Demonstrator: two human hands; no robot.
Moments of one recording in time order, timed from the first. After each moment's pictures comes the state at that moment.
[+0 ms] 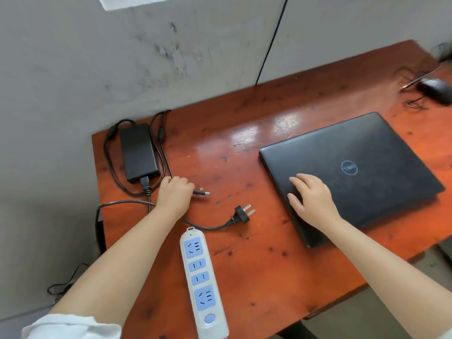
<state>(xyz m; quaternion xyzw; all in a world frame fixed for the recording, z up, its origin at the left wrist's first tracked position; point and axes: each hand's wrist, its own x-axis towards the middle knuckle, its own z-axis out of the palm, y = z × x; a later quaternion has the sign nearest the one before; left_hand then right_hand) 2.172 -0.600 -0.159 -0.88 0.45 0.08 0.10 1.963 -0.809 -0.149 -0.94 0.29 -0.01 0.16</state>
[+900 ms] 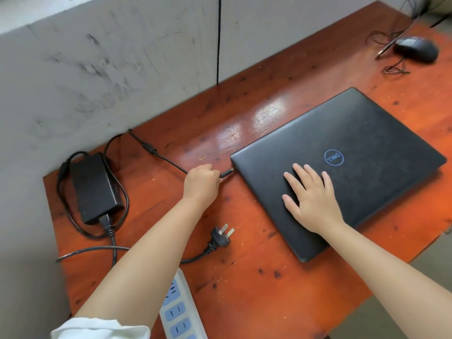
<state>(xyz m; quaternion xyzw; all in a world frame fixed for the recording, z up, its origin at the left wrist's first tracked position) 2.154 -0.731 -0.181 -0.86 0.50 0.08 -0.03 1.946 -0.842 -0.181 -0.93 0.35 0.03 0.10</state>
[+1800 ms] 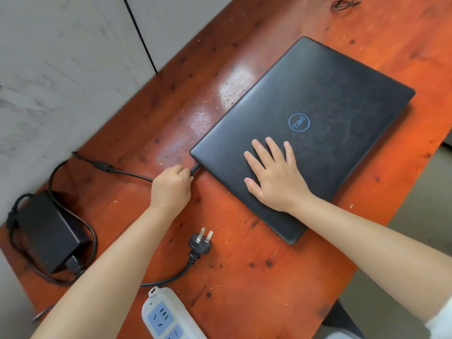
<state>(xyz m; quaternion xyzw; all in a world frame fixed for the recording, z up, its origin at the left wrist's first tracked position) 2.153 -0.744 -0.184 -0.78 0.62 0.00 -0.04 1.960 -0.841 -0.191 -0.93 0.35 0.03 0.11</state>
